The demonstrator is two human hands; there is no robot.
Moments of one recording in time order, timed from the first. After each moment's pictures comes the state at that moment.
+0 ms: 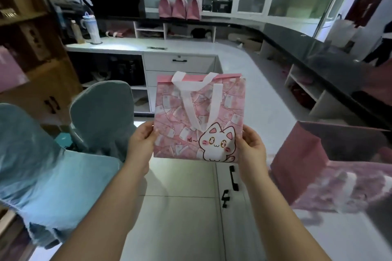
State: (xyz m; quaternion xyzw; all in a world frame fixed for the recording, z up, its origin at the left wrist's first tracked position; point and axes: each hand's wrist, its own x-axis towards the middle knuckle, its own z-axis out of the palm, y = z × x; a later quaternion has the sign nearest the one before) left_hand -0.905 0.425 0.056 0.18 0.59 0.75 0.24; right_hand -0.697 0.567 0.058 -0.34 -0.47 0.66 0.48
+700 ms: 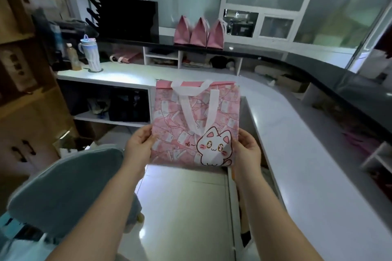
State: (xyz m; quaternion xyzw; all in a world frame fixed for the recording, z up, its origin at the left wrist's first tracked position) left_hand -1.298 0.754 0.080 0.17 0.60 0.76 0.19; right_hand -1.112 0.924 0.083 -0.31 -0.47 0.69 0.46
